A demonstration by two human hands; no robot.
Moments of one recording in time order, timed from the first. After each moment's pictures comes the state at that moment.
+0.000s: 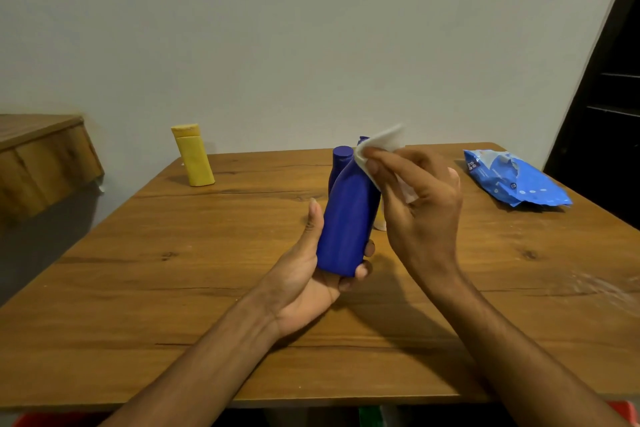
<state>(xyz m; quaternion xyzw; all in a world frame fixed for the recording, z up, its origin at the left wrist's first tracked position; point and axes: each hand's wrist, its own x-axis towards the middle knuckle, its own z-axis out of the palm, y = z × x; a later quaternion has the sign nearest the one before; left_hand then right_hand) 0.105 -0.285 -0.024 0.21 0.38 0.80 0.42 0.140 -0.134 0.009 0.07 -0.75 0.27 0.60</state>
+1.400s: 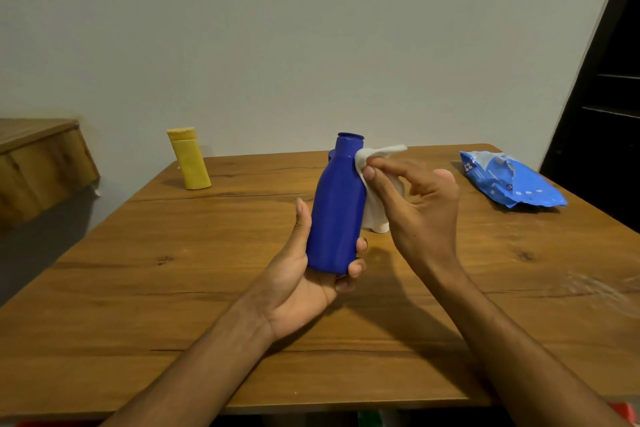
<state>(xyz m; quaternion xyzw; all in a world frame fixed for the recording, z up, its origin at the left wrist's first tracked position) 0.102 -0.285 -0.025 0.21 0.36 0.80 0.43 0.138 -0.128 0.011 0.08 -0.73 0.44 0.52</state>
